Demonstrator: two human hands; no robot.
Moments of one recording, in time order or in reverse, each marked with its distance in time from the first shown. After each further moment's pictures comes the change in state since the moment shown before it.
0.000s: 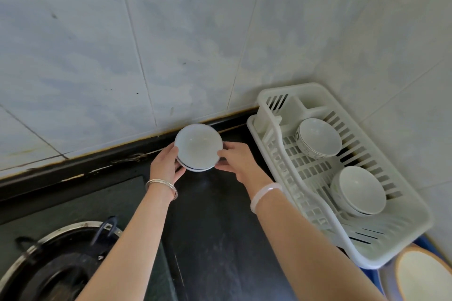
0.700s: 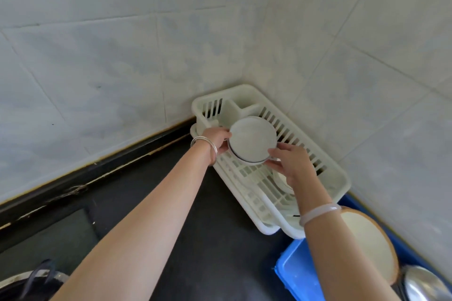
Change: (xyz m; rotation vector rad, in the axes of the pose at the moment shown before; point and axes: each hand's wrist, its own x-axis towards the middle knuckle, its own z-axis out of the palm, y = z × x) left_hand -0.089 -0.014 0.208 0.462 -0.638 -0.145; right_hand -0.091 0.003 -0.208 0.319 0.499 -0.047
